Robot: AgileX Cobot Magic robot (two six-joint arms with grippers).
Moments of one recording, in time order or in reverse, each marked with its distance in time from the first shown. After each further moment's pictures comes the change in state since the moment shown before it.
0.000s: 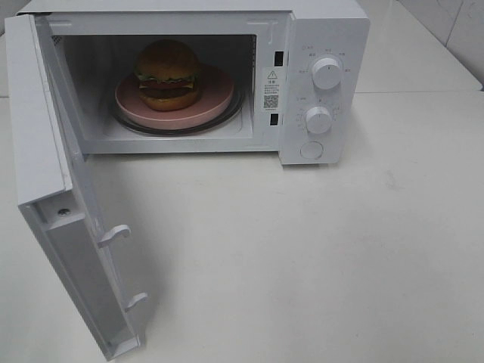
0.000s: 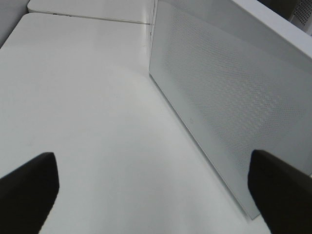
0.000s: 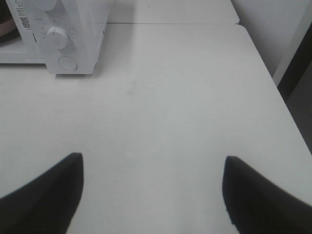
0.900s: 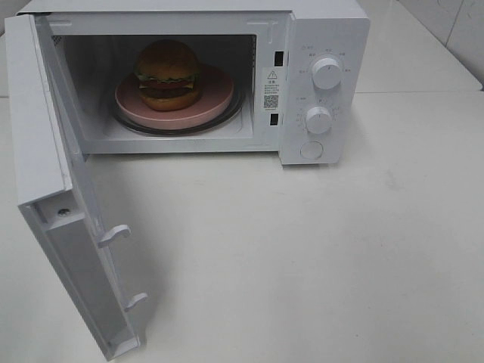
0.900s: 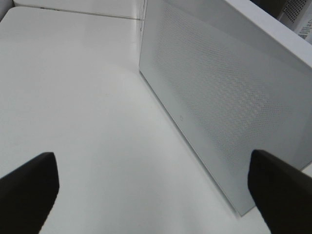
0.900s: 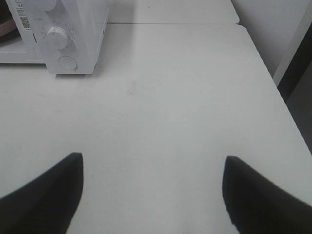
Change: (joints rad) left arm -0.004 0.044 -0.007 -0.038 -0.014 0.029; right arm 0.000 0.000 0.000 0.000 0.000 0.000
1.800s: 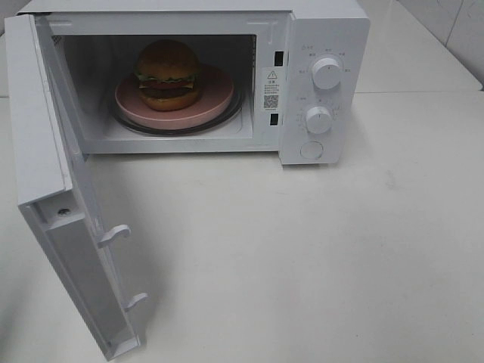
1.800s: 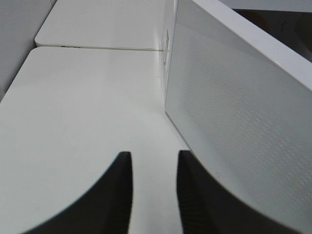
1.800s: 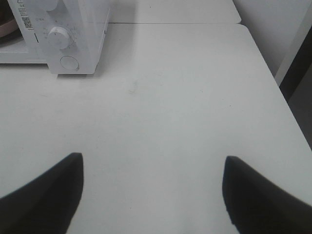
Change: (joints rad) left arm 0.000 0.396 0.041 0.037 -0.462 0.078; right arm 0.000 0.000 0.000 0.006 0.000 0.000
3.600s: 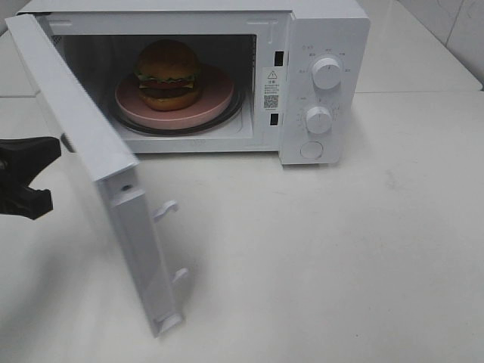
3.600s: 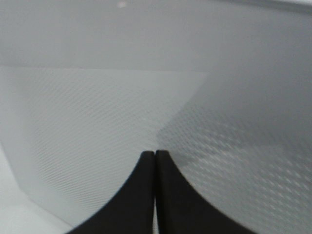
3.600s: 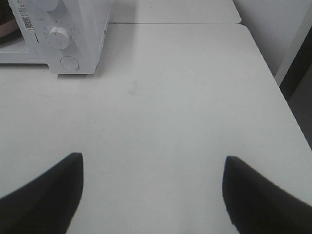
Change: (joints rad) left arm -0.209 1.016 0.230 0.628 -1.498 -0.351; right arm 0.000 0.000 0.000 0.001 0.000 0.000
